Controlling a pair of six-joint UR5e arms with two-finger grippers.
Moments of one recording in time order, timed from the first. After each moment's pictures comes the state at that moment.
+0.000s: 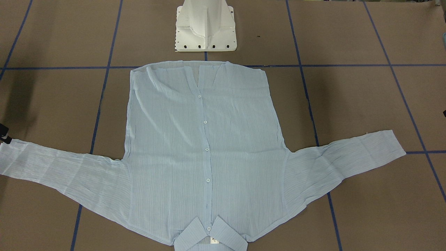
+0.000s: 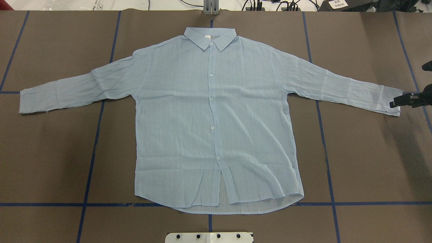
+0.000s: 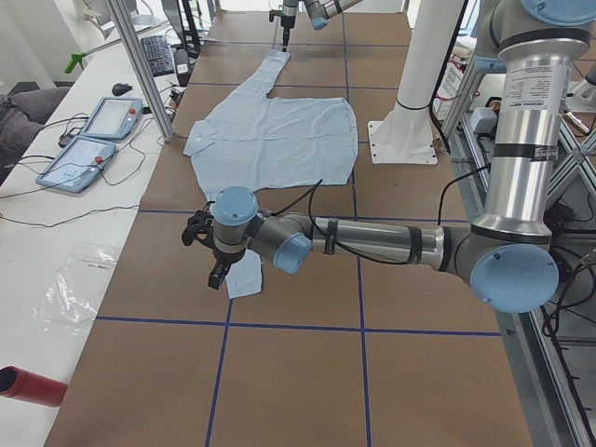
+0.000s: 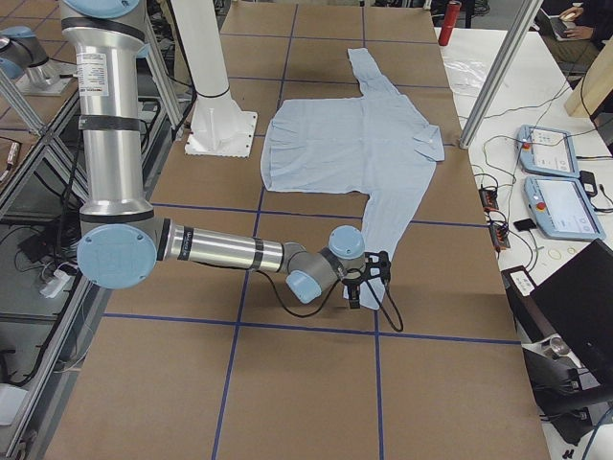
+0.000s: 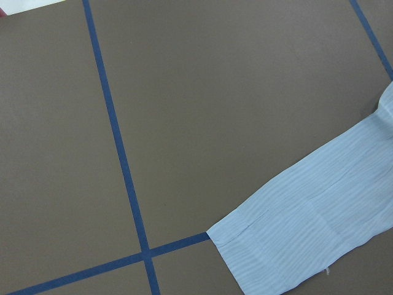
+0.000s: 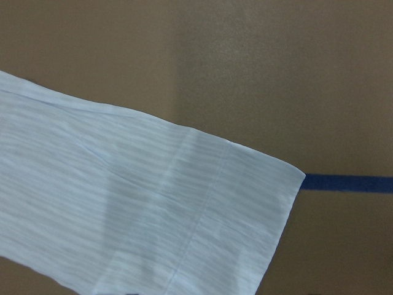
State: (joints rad) left arm -1.45 -1.63 -1.58 -2.02 -2.35 -0.14; right arm 1.17 -1.55 1.32 -0.73 2.24 0.66
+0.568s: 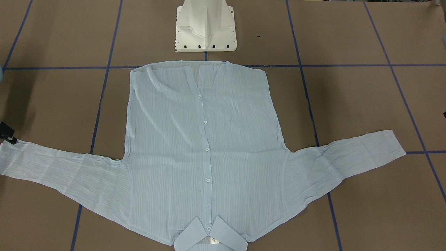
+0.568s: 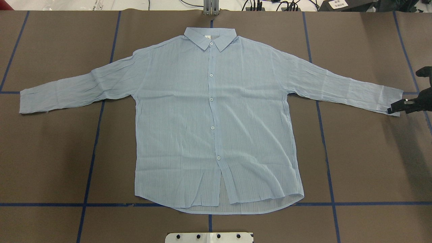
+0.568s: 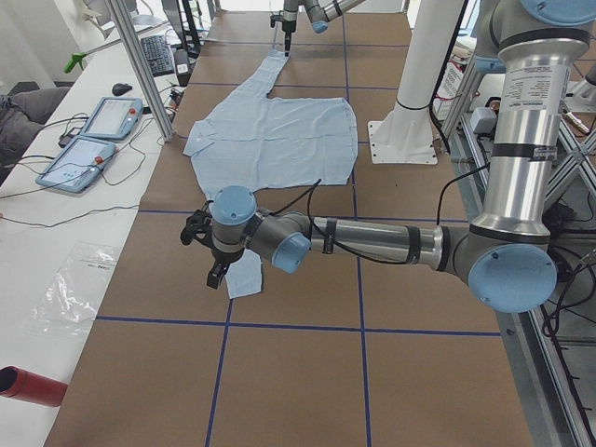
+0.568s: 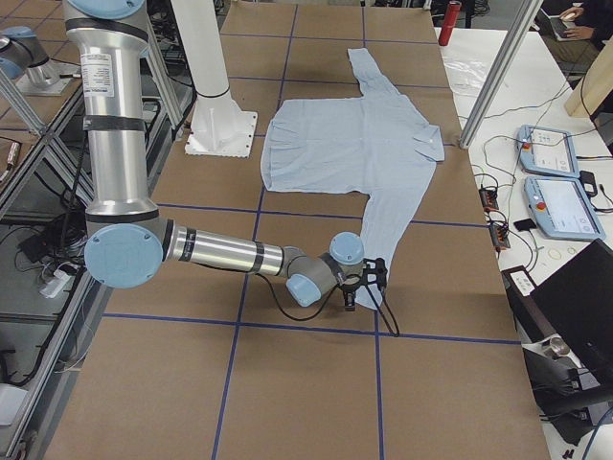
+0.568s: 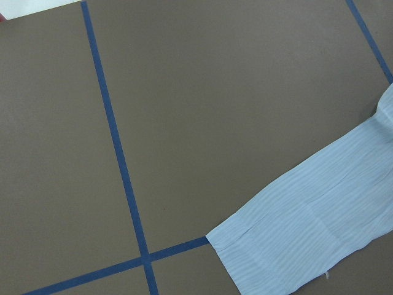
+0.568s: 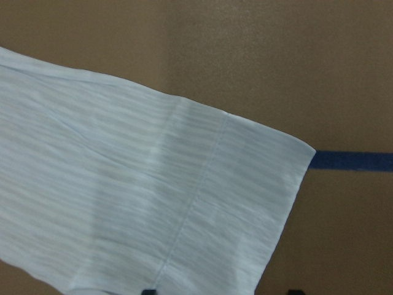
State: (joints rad) left arm -1.45 -1.64 -1.57 -2.02 -2.35 -0.14; right arm 1.14 -1.54 1.28 -0.74 2.25 0.66
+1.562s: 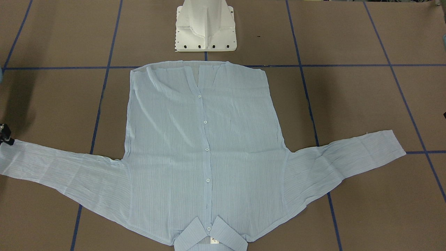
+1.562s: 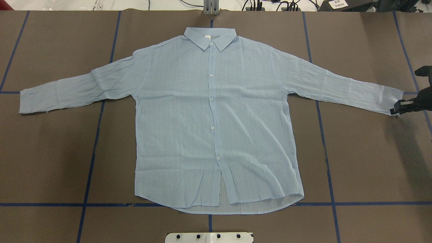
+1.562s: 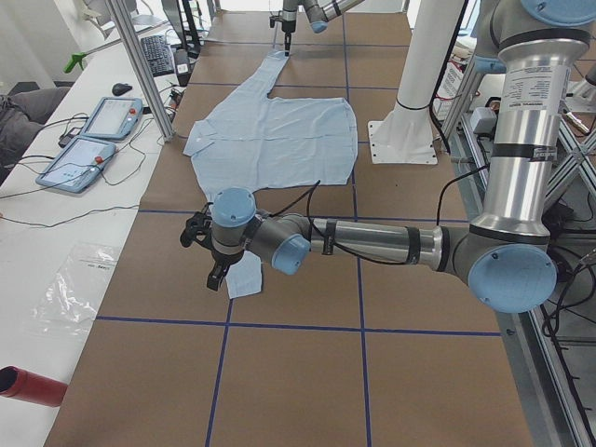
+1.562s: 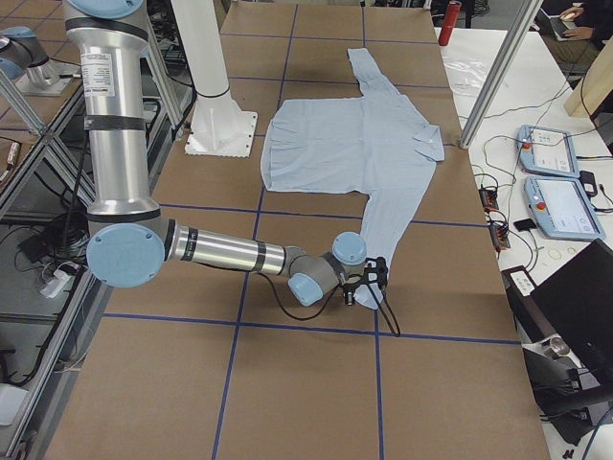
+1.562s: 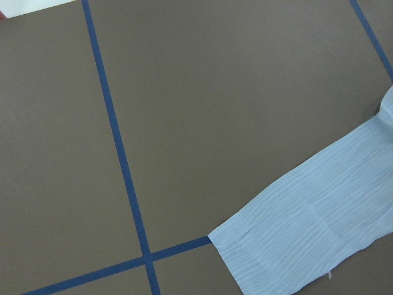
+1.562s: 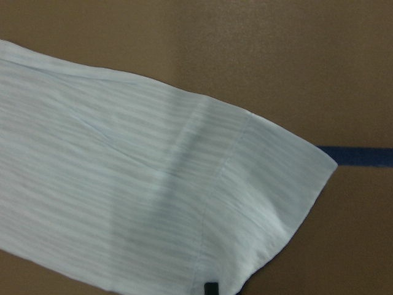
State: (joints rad) left arm -1.45 -1.64 -1.56 -2.02 -2.35 -0.14; right arm 1.15 -1.53 1.28 -0.75 2.28 0.66
